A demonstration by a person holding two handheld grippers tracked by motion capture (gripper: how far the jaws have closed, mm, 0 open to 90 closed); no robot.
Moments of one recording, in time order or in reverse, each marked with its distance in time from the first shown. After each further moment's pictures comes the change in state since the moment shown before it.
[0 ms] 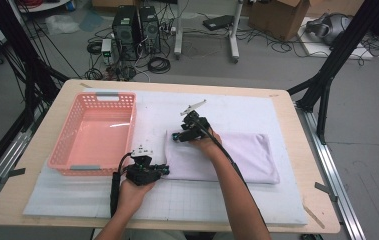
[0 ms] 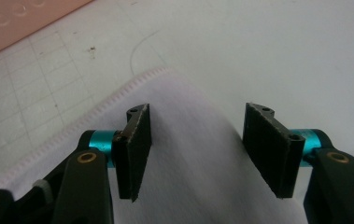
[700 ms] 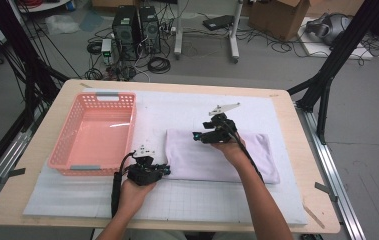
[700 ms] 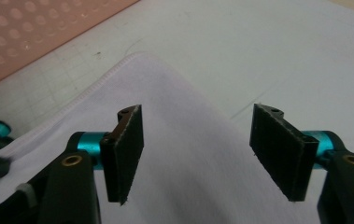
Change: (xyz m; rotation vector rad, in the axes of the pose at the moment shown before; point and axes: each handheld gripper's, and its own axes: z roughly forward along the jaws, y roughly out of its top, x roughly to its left) left arm -0.004 0.000 0.003 -0.005 0.017 0.034; right arm -0.016 -0.037 -0.071 -0.132 -0.029 0.078
